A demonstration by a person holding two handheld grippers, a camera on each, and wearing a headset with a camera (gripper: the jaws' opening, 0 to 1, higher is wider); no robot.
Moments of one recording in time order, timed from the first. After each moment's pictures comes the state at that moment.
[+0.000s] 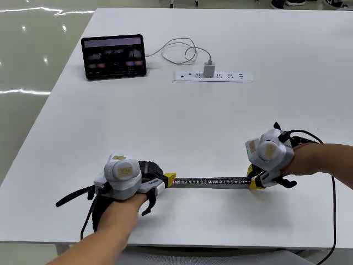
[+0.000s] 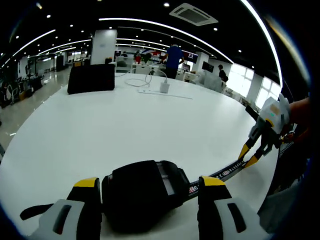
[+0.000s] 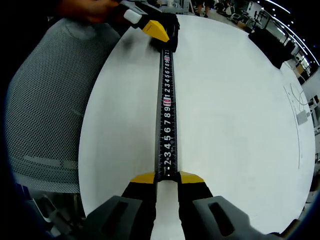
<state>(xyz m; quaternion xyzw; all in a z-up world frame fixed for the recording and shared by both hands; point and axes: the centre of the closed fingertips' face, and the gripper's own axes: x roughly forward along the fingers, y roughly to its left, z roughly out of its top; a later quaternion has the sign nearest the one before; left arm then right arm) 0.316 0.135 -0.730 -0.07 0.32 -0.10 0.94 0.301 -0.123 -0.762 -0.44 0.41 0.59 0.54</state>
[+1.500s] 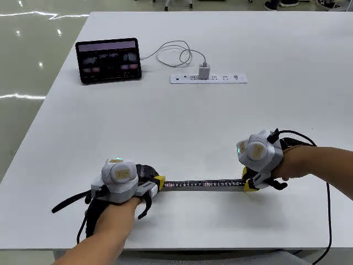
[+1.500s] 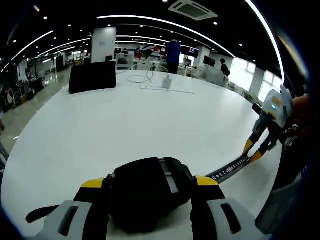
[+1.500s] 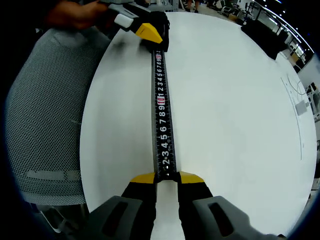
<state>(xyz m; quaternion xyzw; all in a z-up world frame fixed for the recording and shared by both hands) 0.315 0.140 -0.733 -0.04 0.33 -0.09 0.94 0.301 -0.116 -0.763 -0.41 0.43 0.57 0.56</state>
